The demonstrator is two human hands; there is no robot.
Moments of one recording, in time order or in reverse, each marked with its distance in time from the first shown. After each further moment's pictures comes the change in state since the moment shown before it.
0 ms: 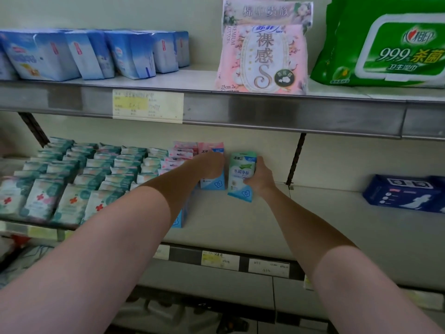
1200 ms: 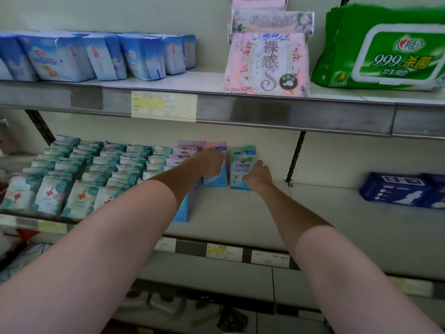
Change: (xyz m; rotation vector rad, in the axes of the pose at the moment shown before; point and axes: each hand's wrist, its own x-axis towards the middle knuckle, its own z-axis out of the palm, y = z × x) left_hand -0.036 0.003 -0.021 0.010 -0.020 -0.009; right_hand -0.011 -0.018 0.011 -0.260 0.035 0.146
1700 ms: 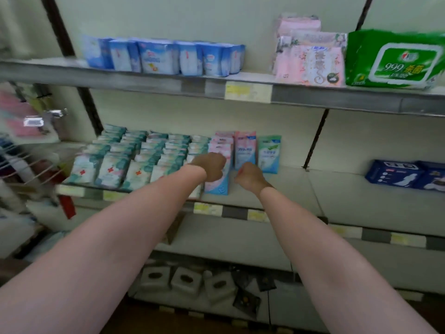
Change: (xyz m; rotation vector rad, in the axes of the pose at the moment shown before) left_hand -0.159 -0.087 0.009 -0.024 0.068 0.094; right_hand -0.165 -0.087 0.056 -0.085 -0.087 -0.179
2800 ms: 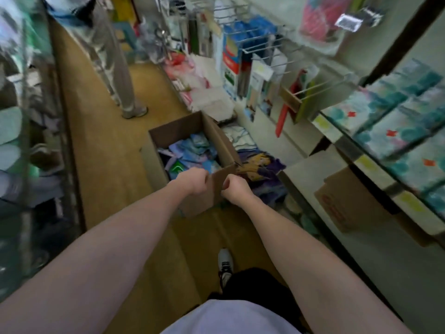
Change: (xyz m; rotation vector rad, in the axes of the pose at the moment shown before) left_hand -0.475 -0.406 0.219 -0.388 -0.277 -1.041; right_hand -0.228 -0.328 0.505 -0.288 -0.923 -0.594
